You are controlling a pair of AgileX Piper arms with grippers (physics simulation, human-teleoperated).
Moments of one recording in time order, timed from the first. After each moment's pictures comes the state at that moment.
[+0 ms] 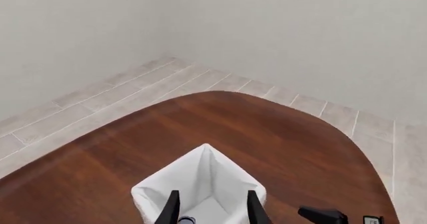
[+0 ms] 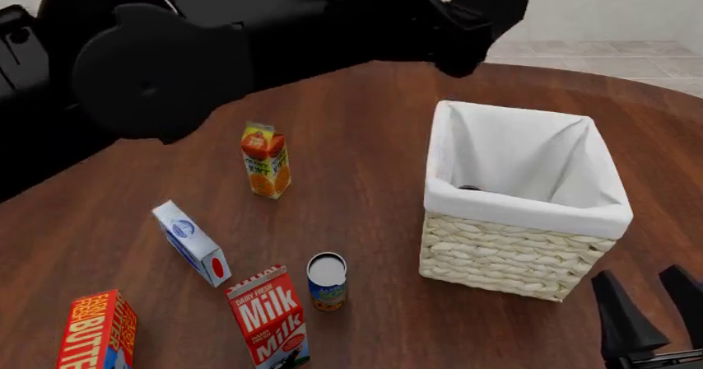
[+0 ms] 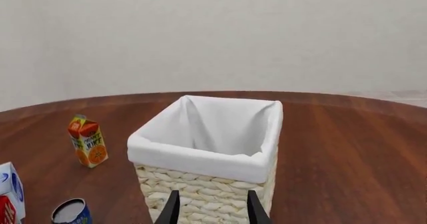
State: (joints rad) left arm -0.97 1.45 -1.59 0.26 -0.02; right arm 0.12 0.00 -0.02 -0.02 0.08
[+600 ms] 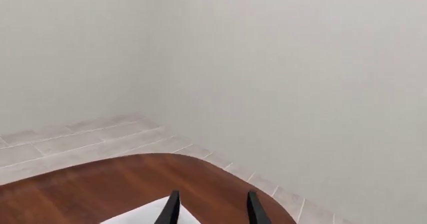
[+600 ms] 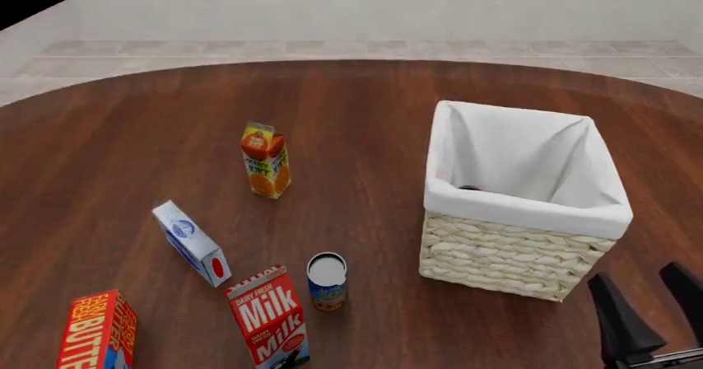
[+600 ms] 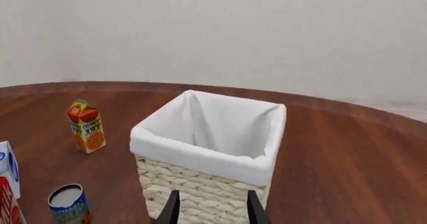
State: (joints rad) left arm -0.97 1.18 -1.50 0.14 -0.27; right arm 0.15 0.00 -0.06 0.05 -0.01
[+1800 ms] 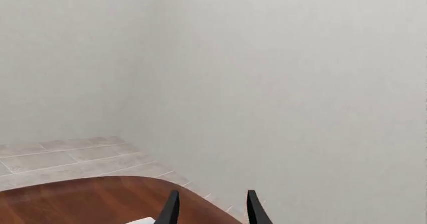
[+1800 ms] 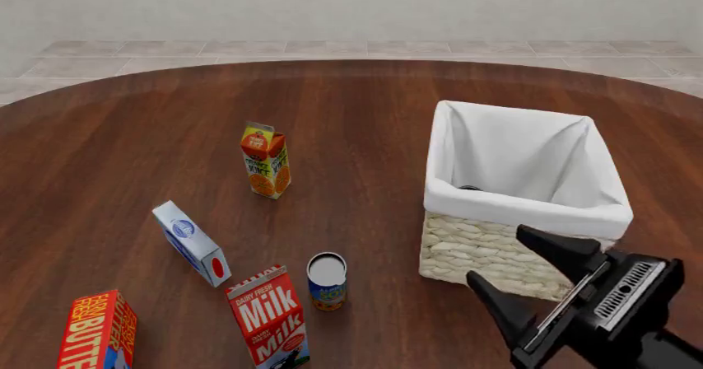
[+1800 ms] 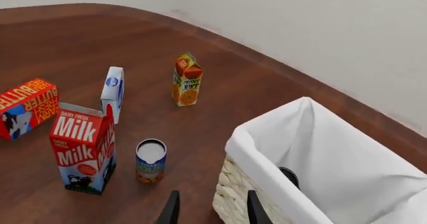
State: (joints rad) left arm -0.95 1.06 -1.43 0.05 -0.38; right arm 0.62 0.61 -0.23 -0.15 -0.21
